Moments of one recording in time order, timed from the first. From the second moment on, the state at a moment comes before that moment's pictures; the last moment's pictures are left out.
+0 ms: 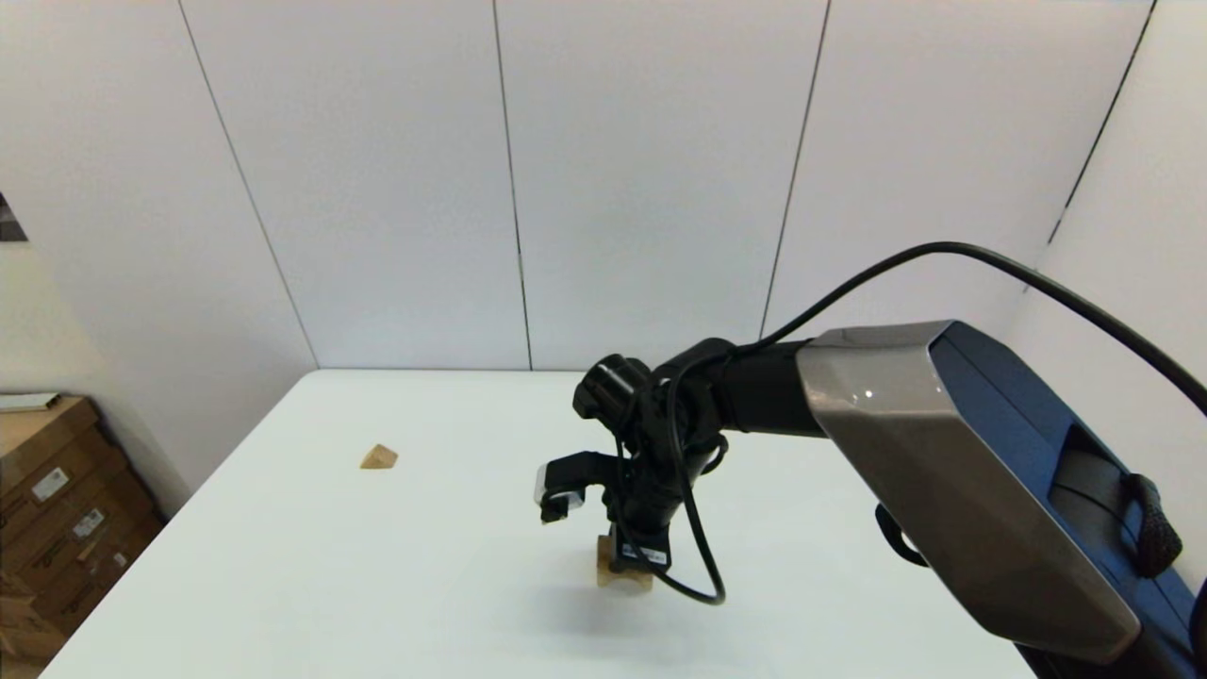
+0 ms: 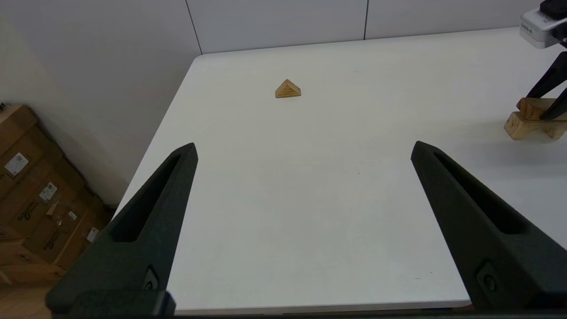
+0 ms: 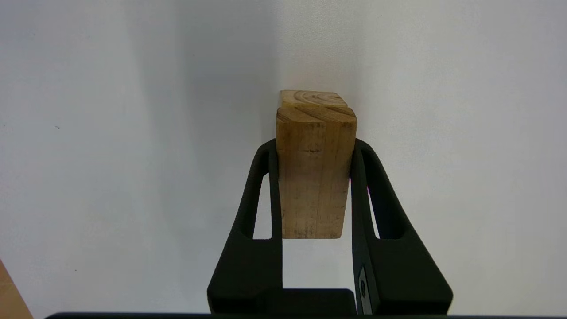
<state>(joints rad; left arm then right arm) -0.01 0.00 -0.04 0.11 0.00 0.06 0.72 2.47 -1.95 0.77 0.15 -0.82</state>
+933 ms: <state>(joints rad) -0.01 0.00 -0.04 0.11 0.00 0.06 0.71 2.48 -1.96 0.76 0.15 -0.82</state>
